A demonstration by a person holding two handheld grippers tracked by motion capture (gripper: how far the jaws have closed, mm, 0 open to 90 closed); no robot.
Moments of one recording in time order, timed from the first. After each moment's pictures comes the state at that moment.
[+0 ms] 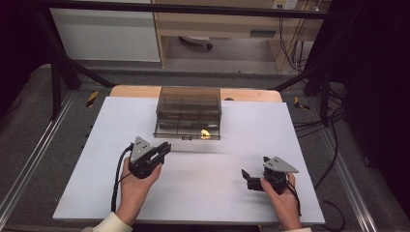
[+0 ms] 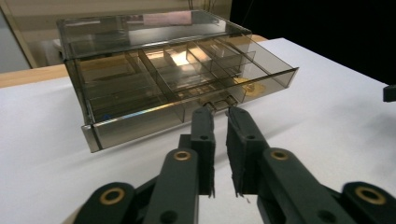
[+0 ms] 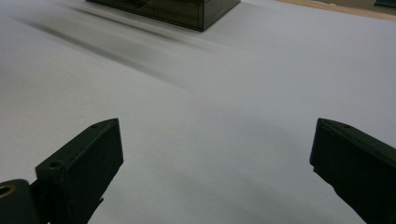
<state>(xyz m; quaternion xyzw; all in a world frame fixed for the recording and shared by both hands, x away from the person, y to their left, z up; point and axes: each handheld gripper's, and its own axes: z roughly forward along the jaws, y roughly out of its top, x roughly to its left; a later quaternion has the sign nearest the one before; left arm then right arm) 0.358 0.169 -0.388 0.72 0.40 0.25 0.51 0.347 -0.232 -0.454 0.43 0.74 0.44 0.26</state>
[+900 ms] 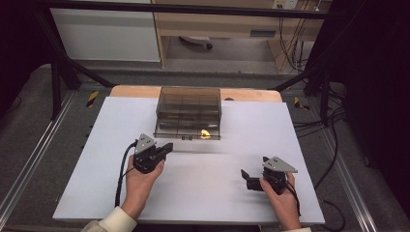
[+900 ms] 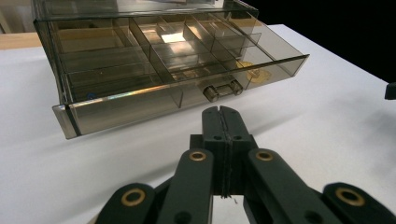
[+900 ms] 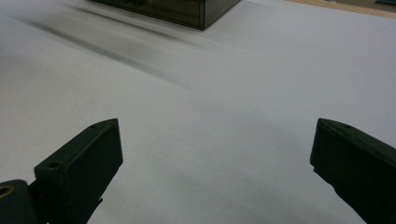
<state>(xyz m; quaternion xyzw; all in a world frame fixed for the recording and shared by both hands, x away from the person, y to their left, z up) 0.379 0.165 -0.400 0.72 0.43 0.20 0.50 0.347 -0.230 -0.454 0.43 0.74 0.44 0.26</state>
